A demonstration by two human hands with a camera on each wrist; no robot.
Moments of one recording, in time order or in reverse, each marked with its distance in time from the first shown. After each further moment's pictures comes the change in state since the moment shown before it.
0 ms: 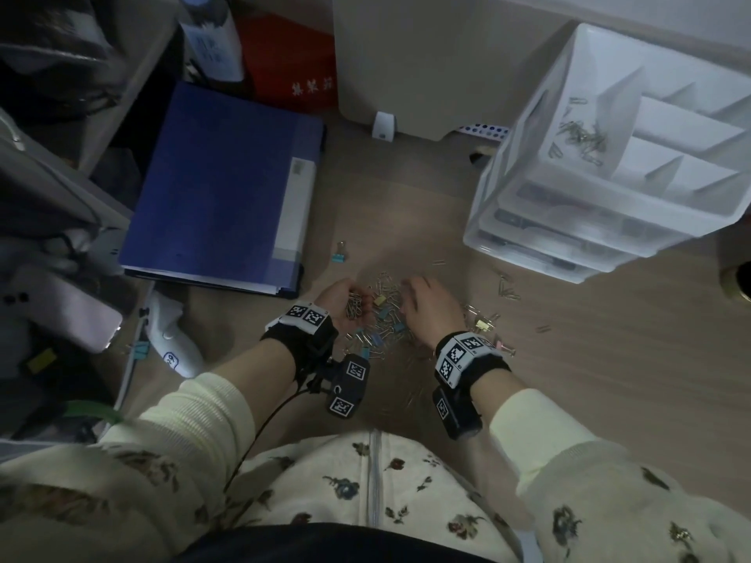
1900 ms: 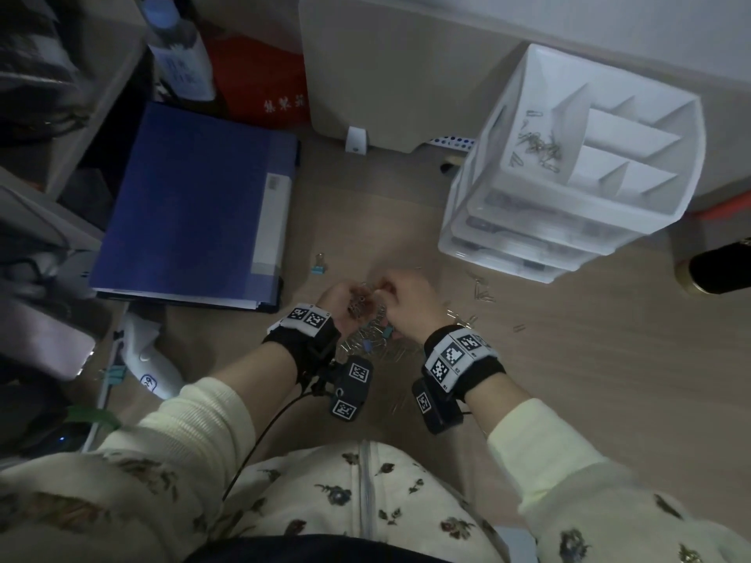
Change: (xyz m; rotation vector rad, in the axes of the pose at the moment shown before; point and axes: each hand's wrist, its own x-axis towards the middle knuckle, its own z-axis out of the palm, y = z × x) left_hand -0.002 0.000 0.032 0.003 -0.098 0.053; right_hand 0.000 -0.027 -0.041 0.168 -0.011 -0.022
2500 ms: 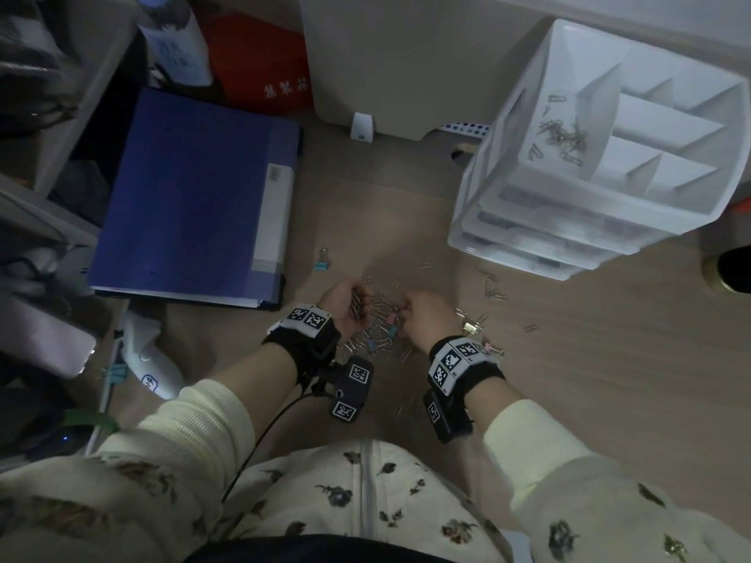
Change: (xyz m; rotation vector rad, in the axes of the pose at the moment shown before) left_hand 0.011 0.000 -0.007 0.037 0.057 -0.097; right_hand 0.003 0.038 0.025 -0.232 -0.187 0.241
